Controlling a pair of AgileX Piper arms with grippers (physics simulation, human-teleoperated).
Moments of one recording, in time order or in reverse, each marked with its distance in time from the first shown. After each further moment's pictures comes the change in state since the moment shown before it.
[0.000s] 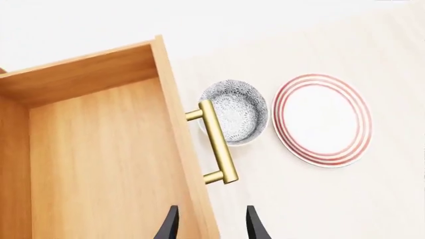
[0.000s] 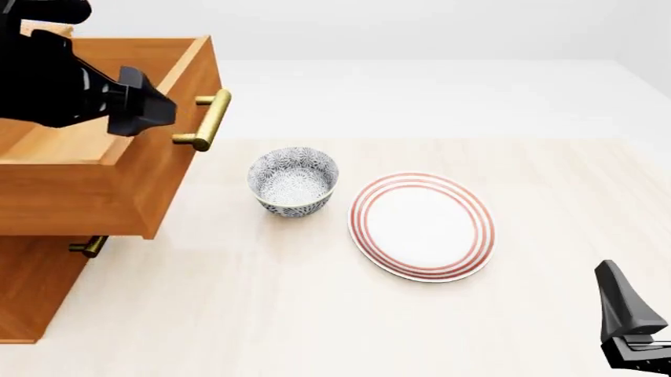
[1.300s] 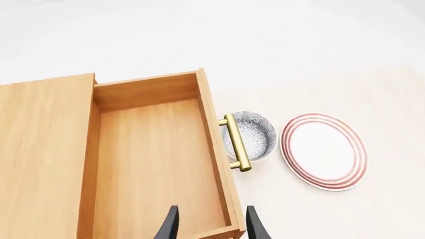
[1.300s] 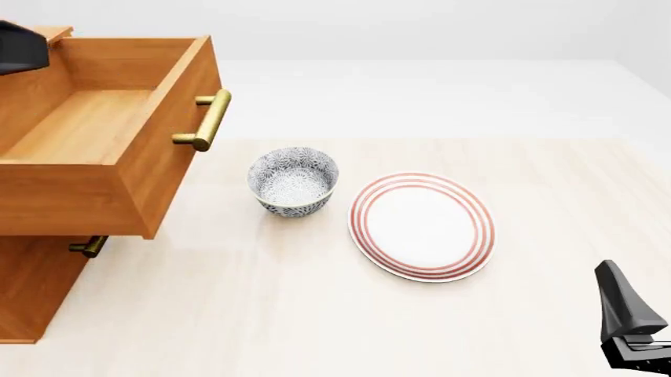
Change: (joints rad) left arm 0.101 -0.237 -0.092 0.109 0.010; right arm 0.000 0.000 0.000 0.000 0.000
